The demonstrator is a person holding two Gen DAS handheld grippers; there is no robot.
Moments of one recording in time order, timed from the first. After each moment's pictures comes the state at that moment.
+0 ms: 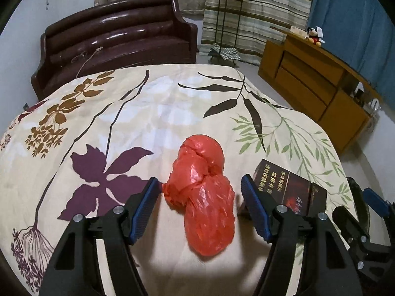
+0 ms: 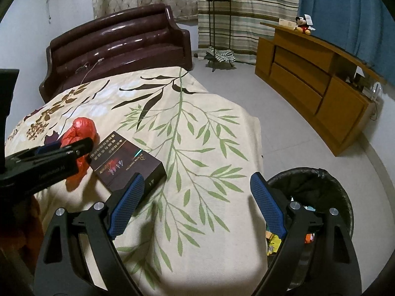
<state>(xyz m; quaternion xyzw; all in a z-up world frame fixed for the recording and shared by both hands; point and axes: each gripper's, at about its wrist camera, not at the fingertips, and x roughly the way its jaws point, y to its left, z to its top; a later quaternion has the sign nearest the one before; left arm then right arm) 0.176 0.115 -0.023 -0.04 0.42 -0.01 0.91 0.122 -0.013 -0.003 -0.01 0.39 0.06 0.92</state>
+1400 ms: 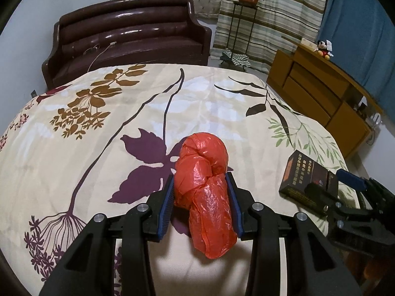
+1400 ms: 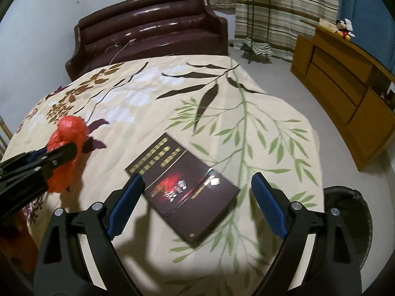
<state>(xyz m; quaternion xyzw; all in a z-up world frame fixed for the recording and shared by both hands) 0.140 0.174 -0.012 -0.07 0.41 0.01 0.91 0.150 0.047 -0.010 -0.04 0.42 0.15 0.89</state>
